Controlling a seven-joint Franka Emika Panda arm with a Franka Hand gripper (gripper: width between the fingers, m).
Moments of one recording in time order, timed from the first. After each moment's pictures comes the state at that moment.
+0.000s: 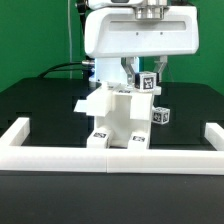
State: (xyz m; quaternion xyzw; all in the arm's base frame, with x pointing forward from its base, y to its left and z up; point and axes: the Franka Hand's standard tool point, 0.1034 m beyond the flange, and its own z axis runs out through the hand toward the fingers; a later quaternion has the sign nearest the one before) arm 0.561 0.009 0.114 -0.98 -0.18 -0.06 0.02
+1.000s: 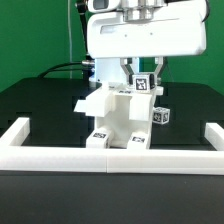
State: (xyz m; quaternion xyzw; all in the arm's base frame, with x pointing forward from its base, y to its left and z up) arm 0.565 0.006 0.112 -0.95 0.29 -0.05 0.05
